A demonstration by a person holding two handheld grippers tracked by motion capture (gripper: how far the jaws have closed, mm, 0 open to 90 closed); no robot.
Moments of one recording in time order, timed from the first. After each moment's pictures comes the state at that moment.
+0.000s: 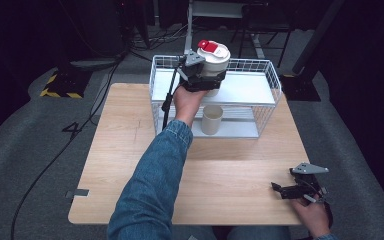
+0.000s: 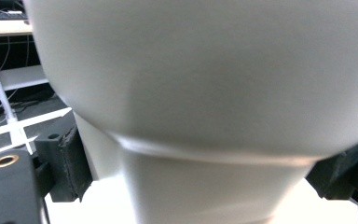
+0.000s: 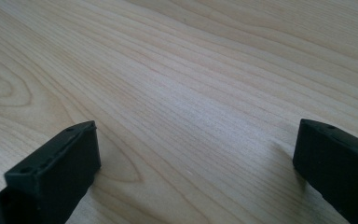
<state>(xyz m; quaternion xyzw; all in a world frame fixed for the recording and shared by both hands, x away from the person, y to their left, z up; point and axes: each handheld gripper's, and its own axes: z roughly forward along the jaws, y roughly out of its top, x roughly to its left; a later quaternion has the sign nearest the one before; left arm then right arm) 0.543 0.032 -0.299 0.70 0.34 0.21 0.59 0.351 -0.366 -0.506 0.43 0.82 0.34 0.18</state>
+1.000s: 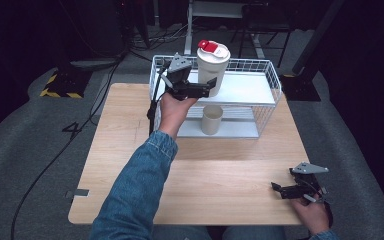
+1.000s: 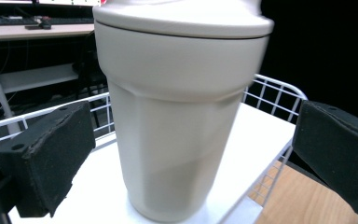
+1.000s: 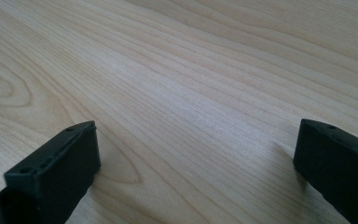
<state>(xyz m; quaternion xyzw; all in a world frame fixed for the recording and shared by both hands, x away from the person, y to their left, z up) 0.493 0.069 -0.281 0.70 0.32 0.21 0.60 0.352 -0.366 -0.506 0.43 0.82 0.34 0.18</state>
